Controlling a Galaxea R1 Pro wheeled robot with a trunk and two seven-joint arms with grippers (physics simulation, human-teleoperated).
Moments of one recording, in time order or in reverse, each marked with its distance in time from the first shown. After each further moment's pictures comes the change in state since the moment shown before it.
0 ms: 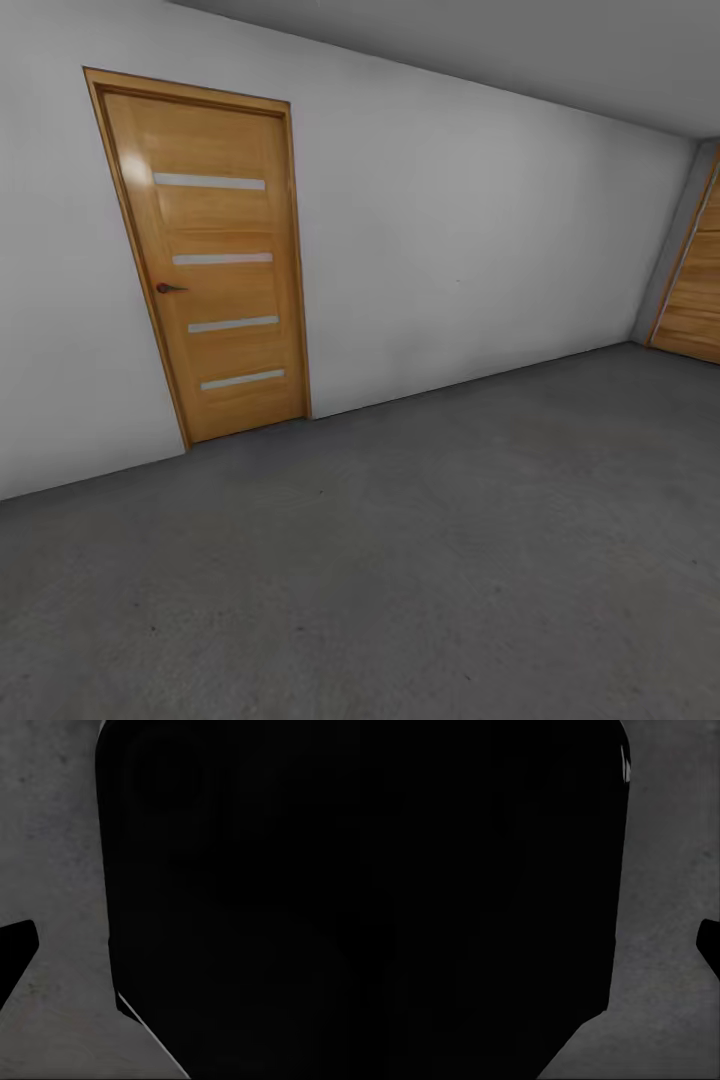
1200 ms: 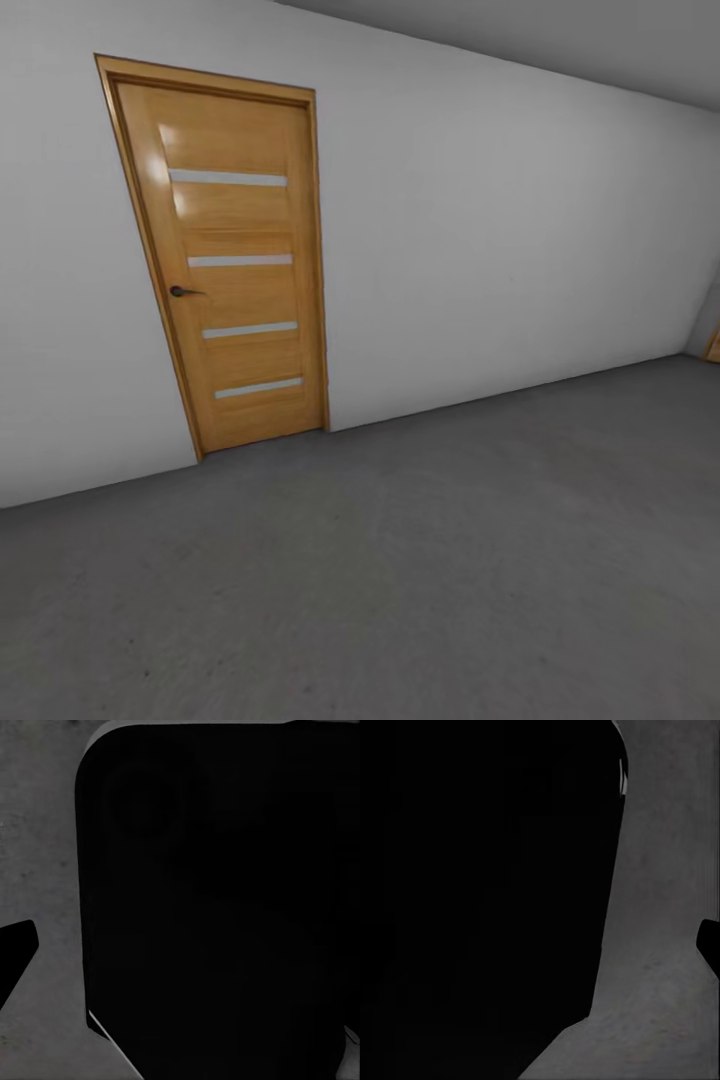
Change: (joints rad) left arm -0.001 -0.020 0.007 -0.034 0.050 0.005 0.000; right arm -0.001 -0.003 0.023 -0.001 0.054 -0.004 -0.004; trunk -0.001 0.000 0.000
